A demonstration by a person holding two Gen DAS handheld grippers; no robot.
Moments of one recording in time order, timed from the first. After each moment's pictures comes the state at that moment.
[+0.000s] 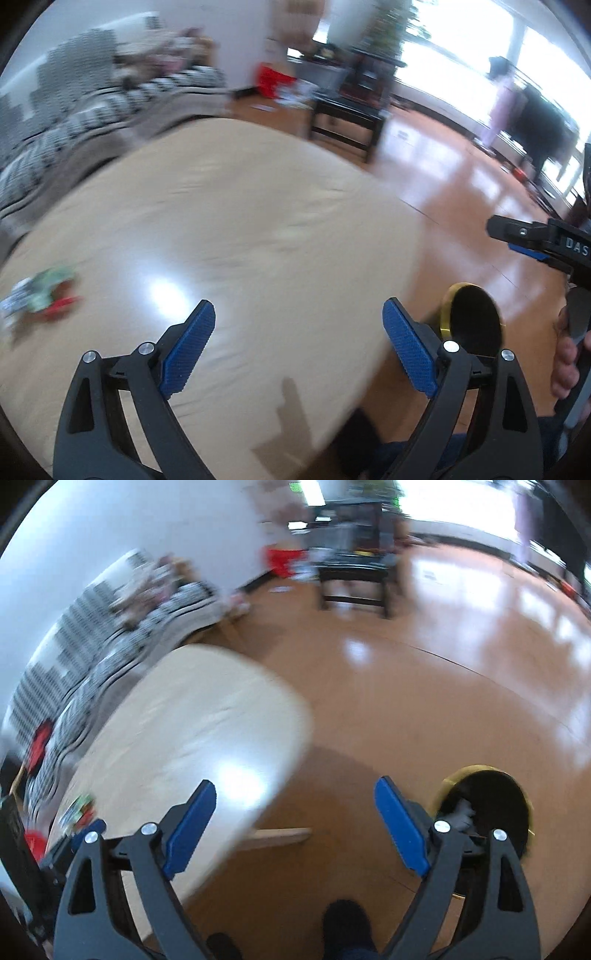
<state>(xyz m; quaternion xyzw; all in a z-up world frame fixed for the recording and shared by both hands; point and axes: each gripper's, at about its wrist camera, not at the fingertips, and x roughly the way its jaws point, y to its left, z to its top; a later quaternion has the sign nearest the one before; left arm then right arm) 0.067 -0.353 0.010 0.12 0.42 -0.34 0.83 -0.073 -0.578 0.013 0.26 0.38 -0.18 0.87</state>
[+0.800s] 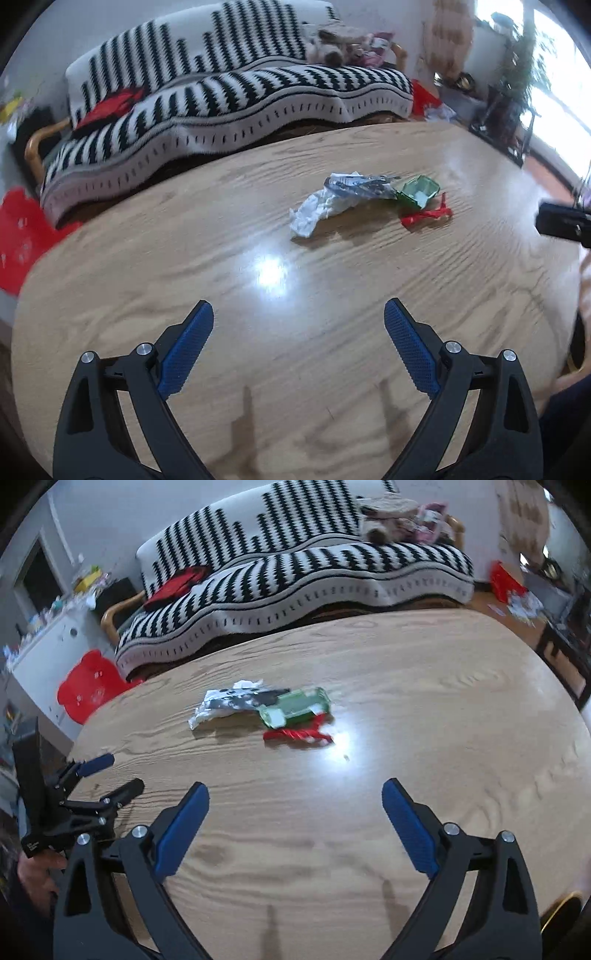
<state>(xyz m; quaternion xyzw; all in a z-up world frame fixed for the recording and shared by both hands) 0.163 -0.013 -0.014 0.10 0.41 -0.14 0.90 0.132 -0.243 0.003 0.06 0.43 0.10 0.90</state>
